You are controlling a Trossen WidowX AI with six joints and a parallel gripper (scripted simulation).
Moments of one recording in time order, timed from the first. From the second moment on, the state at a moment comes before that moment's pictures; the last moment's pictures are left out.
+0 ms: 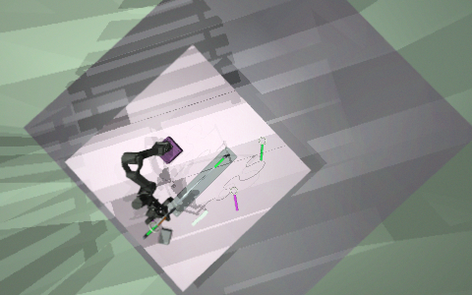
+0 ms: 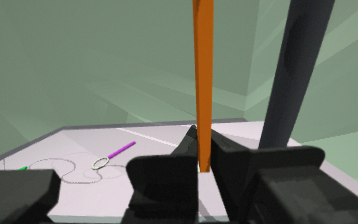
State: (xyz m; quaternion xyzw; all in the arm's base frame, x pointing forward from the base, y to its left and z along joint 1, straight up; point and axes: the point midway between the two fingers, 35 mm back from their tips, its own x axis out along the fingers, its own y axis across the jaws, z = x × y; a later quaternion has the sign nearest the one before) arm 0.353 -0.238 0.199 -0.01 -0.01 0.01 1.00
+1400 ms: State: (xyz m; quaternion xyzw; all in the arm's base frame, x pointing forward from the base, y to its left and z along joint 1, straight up) arm 0.354 -0.209 0.199 0.00 -0.01 0.01 1.00
